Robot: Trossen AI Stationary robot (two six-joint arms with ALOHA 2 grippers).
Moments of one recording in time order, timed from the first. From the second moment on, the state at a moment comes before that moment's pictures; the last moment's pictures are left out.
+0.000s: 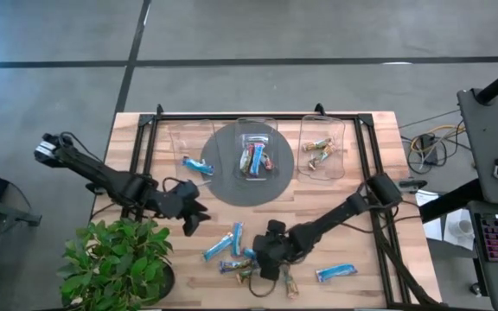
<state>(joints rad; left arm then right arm) -0.41 1.01 0.73 -0.43 -0.27 -0.92 0.46 2.11 1.38 -0.43 0.20 0.68</state>
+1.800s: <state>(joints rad) -0.41 1.30 0.68 -0.23 -0.07 -0.92 0.32 1.72 1.33 -0.66 0.24 0.89</state>
